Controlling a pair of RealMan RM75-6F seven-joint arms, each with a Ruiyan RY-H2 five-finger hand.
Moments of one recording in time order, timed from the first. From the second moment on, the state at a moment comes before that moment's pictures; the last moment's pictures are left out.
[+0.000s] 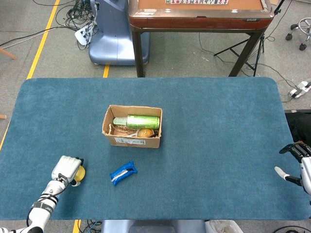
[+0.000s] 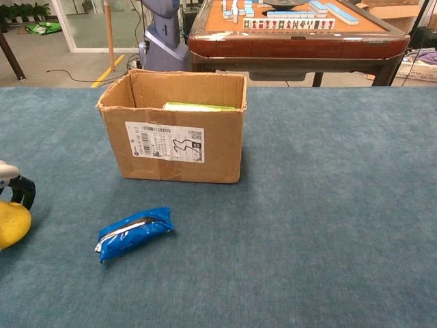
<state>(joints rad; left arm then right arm) -0.63 -1.26 0.10 -1.86 0.80 1.14 0.85 0.02 -0.99 0.08 -1.64 -1.55 1.59 0.11</state>
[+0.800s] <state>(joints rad) -0.66 -1.07 0.02 -2.07 0.78 1.20 0.83 0.02 -0.99 0.08 -1.64 -1.56 1.60 0.12</state>
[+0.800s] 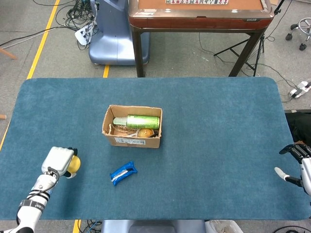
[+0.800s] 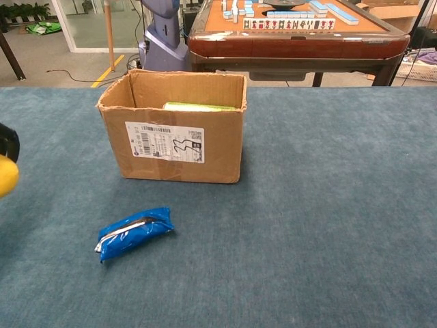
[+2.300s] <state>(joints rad) -1.18 -1.22 -0.25 -1.97 0.39 1.20 1.05 0.03 -0.99 0.07 -1.64 -1.57 1.57 0.12</state>
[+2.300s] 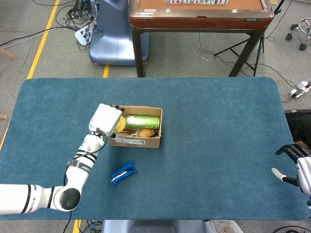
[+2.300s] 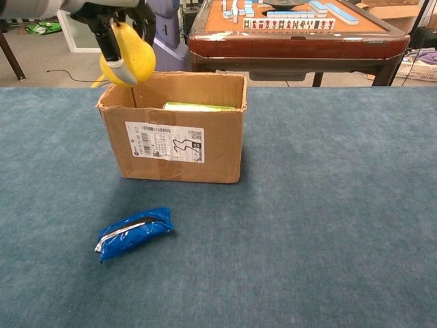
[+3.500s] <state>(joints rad) -1.13 -1.17 -0.14 -2.15 0.59 1.32 1.00 0.02 -0.99 0.06 -1.65 -1.57 1.58 0.12</state>
